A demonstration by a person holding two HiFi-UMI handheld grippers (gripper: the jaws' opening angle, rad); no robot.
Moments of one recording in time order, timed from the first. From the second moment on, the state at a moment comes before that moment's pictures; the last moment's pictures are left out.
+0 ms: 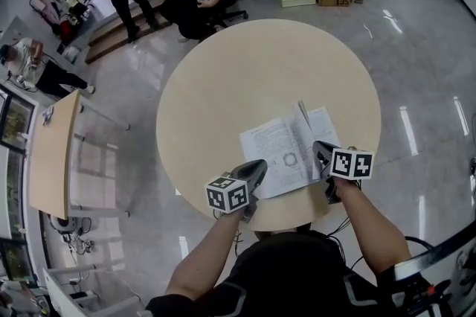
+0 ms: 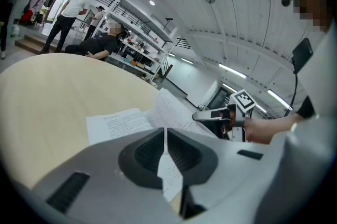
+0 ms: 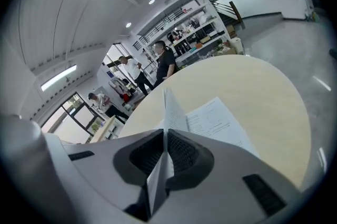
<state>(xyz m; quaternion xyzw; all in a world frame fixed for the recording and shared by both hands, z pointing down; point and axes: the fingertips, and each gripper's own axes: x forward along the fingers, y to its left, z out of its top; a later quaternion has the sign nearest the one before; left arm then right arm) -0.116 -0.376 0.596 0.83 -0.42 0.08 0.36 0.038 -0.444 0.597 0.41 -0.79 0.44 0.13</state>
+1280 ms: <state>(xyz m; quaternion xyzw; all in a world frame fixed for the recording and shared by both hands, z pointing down) -0.114 -0.364 0.618 0.80 -0.45 0.10 0.38 0.150 -0.458 0.695 0.46 -0.74 0.44 0.21</state>
